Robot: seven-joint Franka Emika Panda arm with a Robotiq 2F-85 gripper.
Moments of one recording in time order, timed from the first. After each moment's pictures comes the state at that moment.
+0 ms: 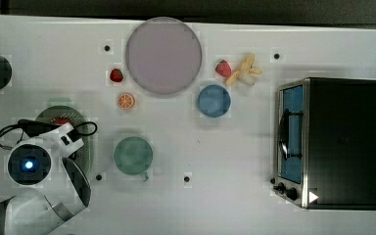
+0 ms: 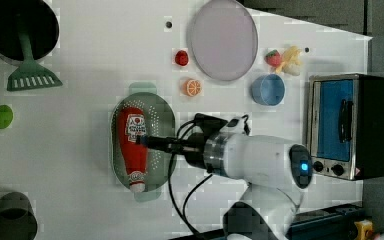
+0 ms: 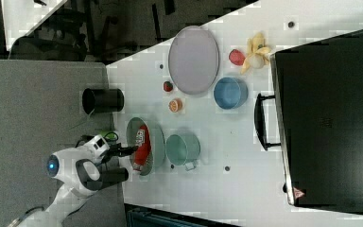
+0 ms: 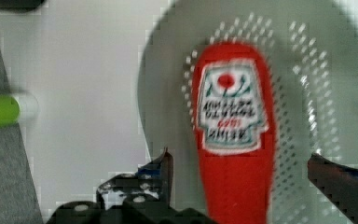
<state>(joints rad) -0.04 0.31 0.70 -2.29 0.05 1.16 -0.03</state>
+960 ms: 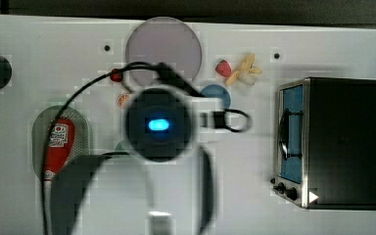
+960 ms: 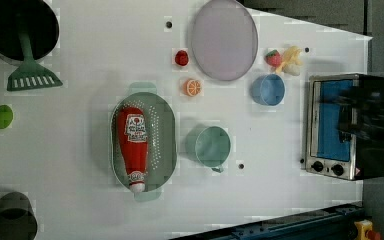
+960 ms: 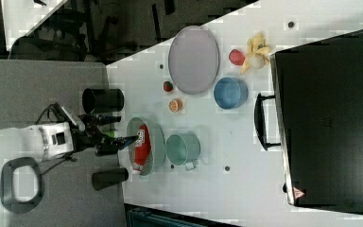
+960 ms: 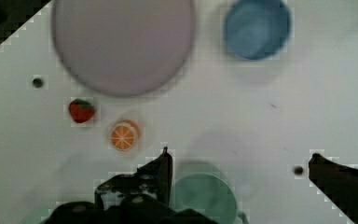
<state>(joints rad) -0.26 -0.19 0.31 -2.08 0.09 0.37 -0.03</state>
